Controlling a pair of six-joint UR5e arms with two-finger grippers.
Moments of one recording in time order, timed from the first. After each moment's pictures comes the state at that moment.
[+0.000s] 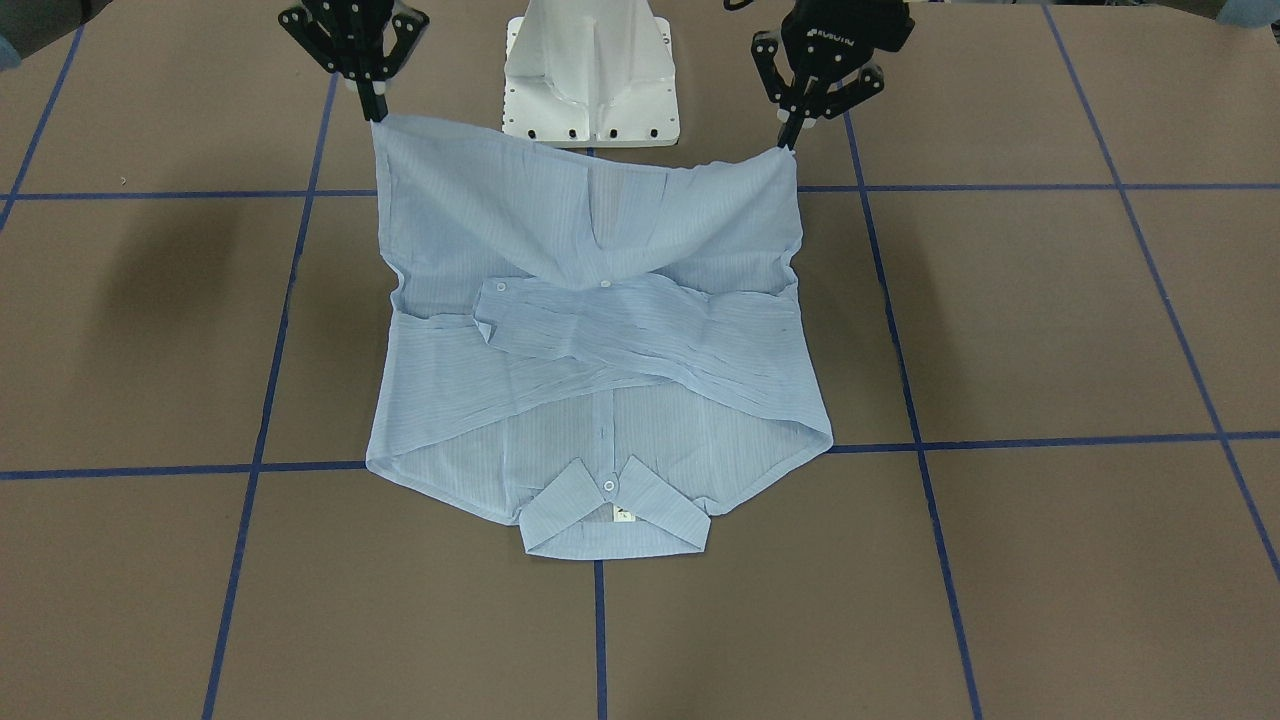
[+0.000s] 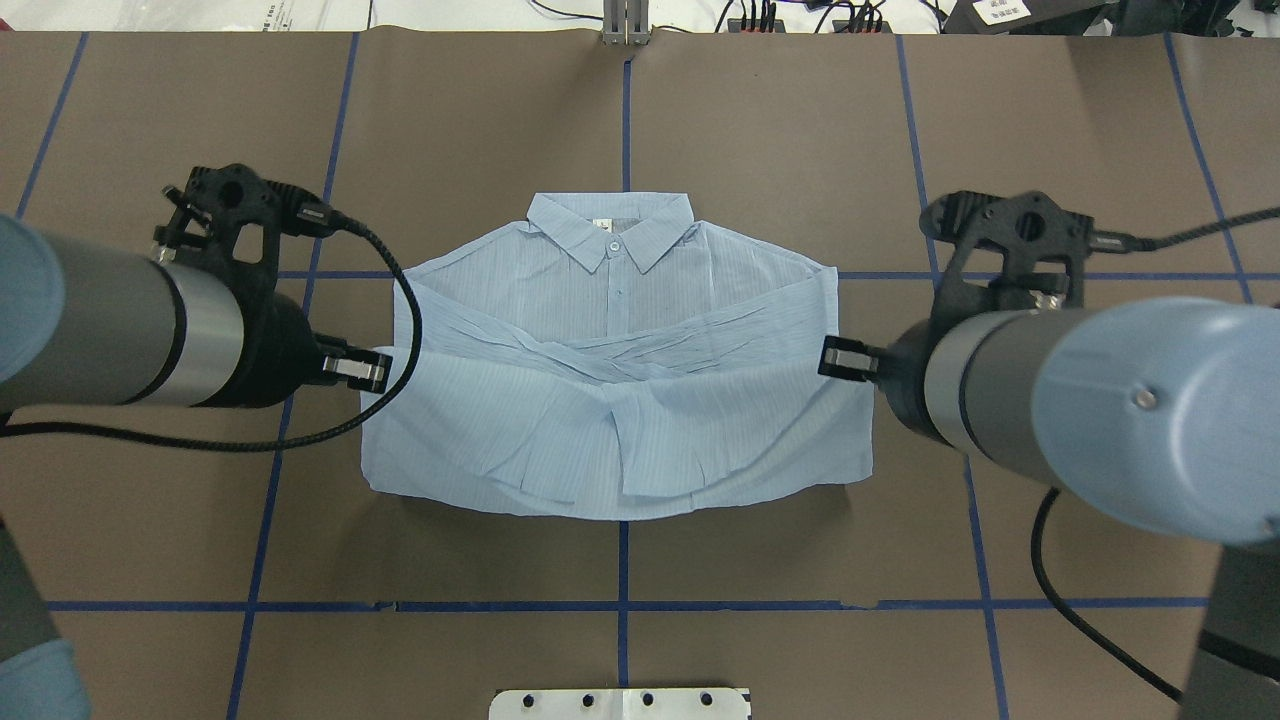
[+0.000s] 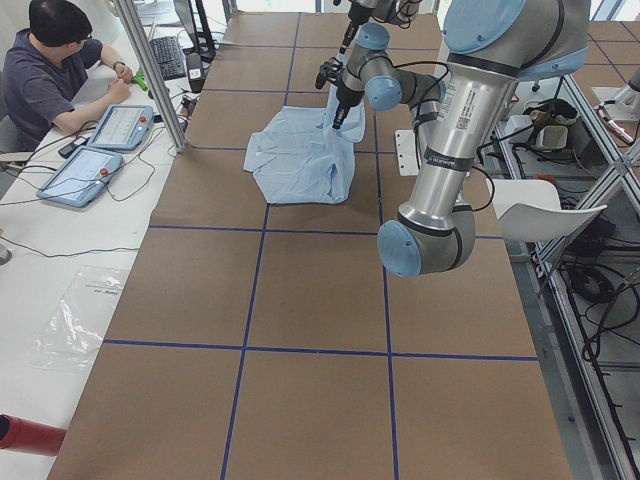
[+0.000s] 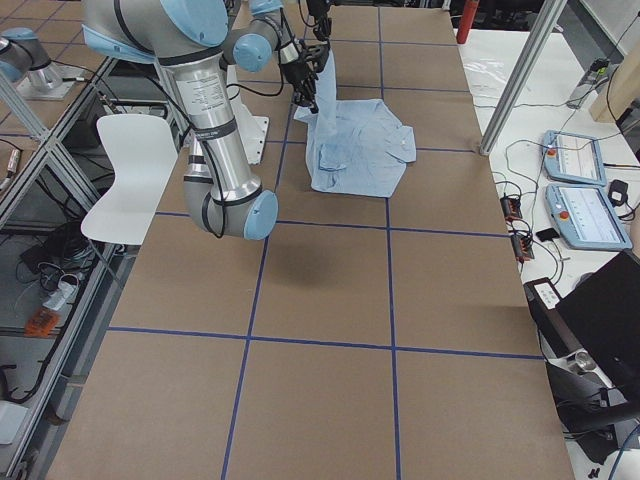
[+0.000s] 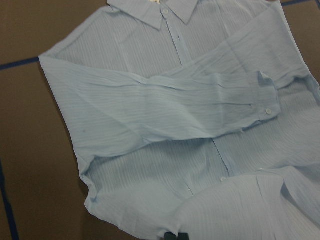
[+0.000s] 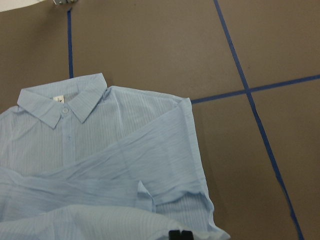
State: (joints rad) left arm -0.60 -1.98 -2.31 -1.40 -1.77 -0.95; right arm 0.45 -1.06 2.41 -2.08 1.47 1.46
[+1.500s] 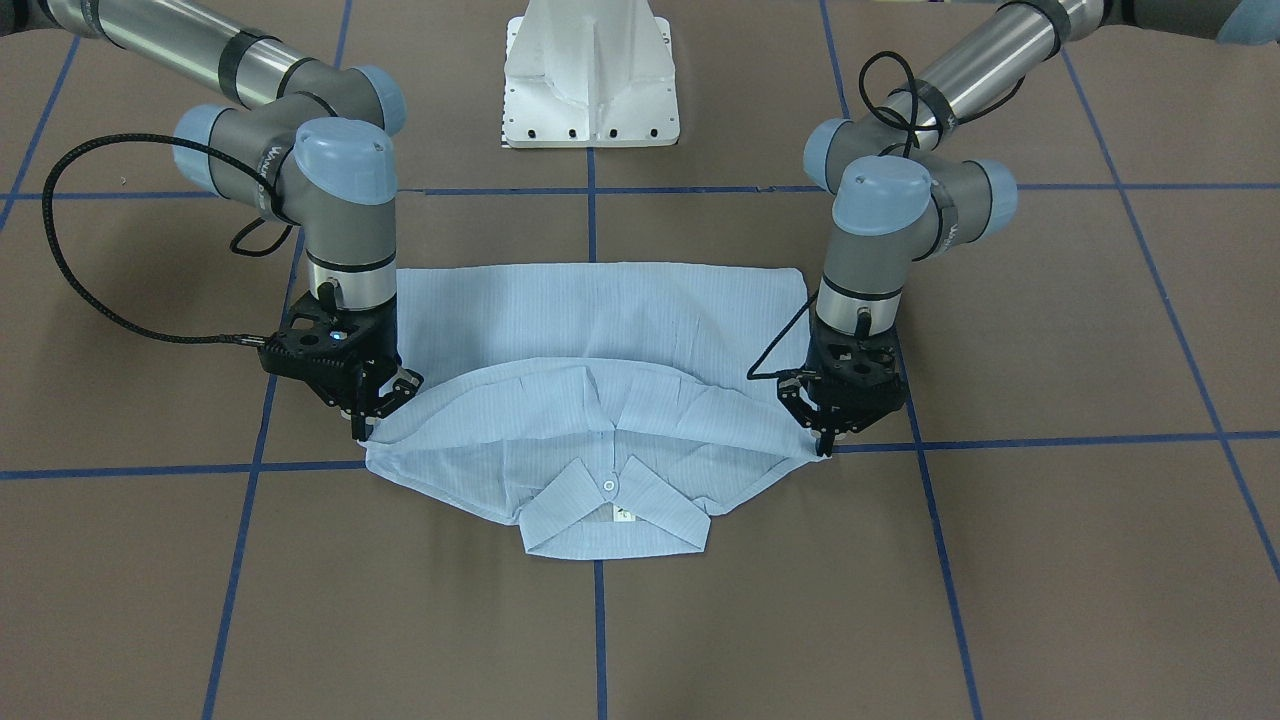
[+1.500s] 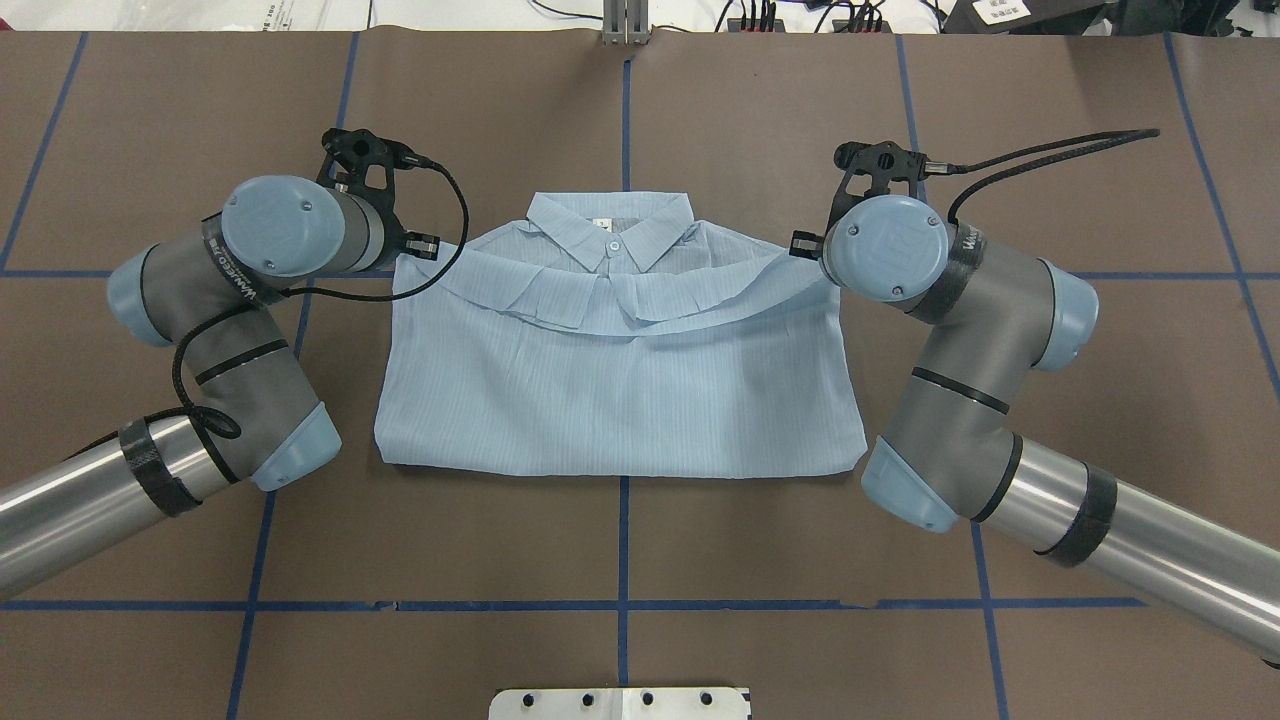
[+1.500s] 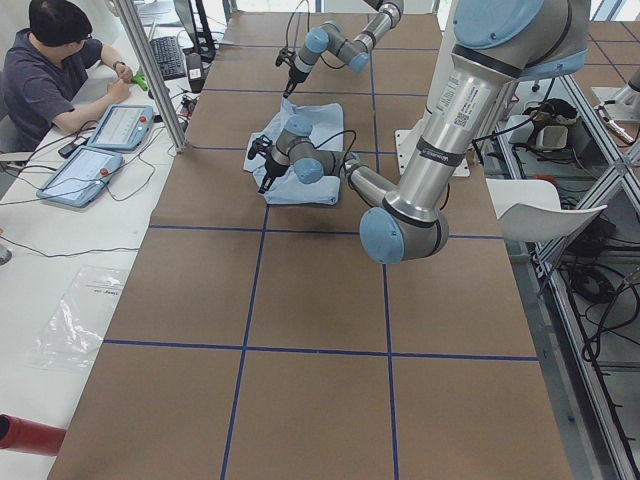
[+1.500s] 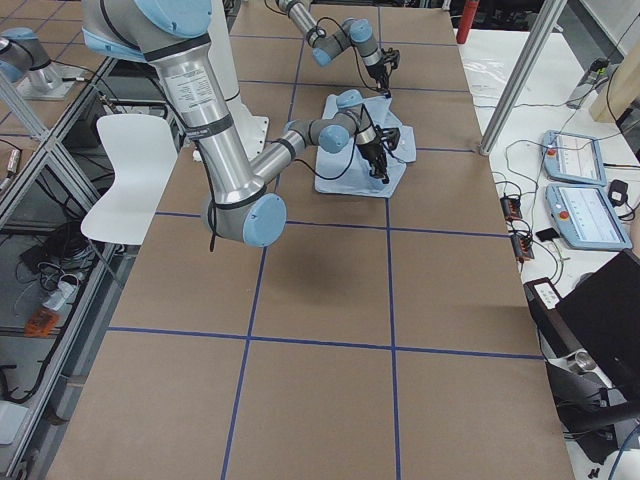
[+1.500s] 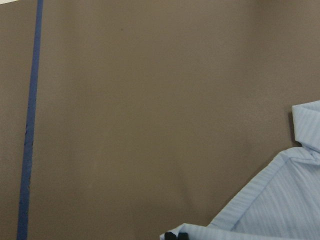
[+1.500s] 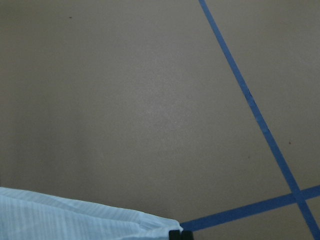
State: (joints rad) left arm -0.69 -2.08 -1.48 -2.05 -1.58 -0.89; right arm 0.63 -1.08 1.66 -1.43 1.47 1.34
